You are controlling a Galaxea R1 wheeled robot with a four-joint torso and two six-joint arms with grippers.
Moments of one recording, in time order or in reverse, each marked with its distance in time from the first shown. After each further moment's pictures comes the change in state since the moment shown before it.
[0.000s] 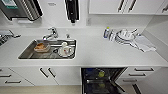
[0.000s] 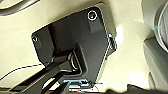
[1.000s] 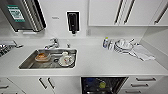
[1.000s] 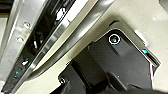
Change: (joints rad) left arm 0.022 -0.009 0.003 0.020 -0.012 0.001; right arm -0.023 0.191 -0.169 0.128 0.177 0.344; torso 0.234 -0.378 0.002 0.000
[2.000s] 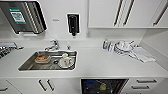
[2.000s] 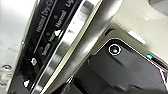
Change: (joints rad) left arm 0.011 -0.011 0.002 0.000 0.002 -0.001; right arm 0.006 0.163 -0.261 0.031 0.016 0.129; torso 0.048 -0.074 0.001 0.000
